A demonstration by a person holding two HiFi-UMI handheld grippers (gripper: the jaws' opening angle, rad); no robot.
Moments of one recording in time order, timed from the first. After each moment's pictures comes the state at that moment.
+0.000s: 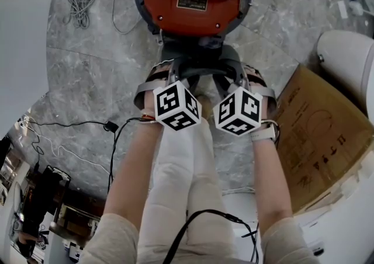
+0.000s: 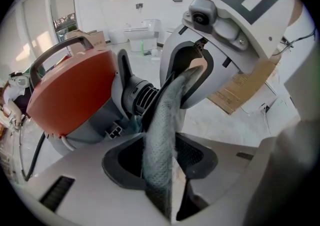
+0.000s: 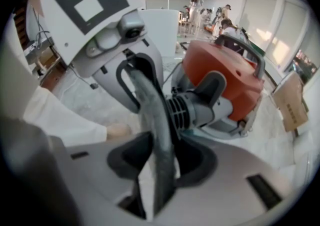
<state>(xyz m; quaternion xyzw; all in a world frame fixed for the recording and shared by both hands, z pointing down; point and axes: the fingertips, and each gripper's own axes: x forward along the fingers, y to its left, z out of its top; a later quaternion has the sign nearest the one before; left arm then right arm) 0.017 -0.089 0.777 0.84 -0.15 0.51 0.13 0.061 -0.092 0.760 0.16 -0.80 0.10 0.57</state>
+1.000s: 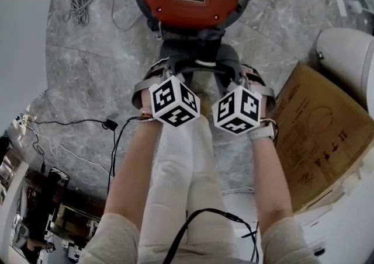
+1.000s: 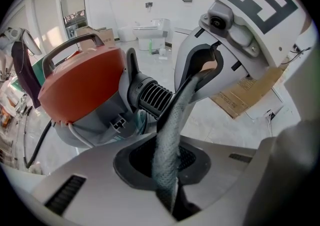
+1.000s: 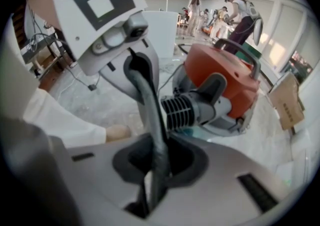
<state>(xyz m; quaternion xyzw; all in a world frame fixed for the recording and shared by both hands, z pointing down) 0.005 -0.086 0.775 0.82 -0.19 0.51 0.16 0.061 -0.083 0.756 0.18 -0.80 0.09 0.56</state>
